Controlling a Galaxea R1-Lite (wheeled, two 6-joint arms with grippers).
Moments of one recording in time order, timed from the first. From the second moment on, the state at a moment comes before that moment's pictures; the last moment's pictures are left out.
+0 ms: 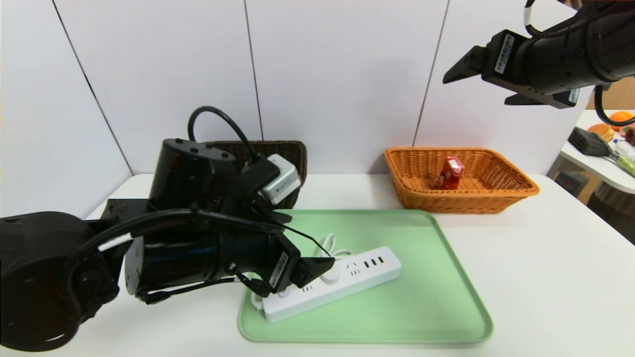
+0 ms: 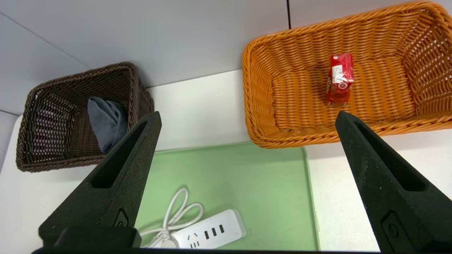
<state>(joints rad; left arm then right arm) -0.73 1.59 -0.88 -0.26 -0.13 0.08 0.43 1.70 -1.93 0.70 -0.28 0.47</state>
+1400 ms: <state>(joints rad) -0.69 1.72 -0.89 -0.17 -0.09 0.13 0.41 1.68 -1.89 0.69 -0.27 0.47</state>
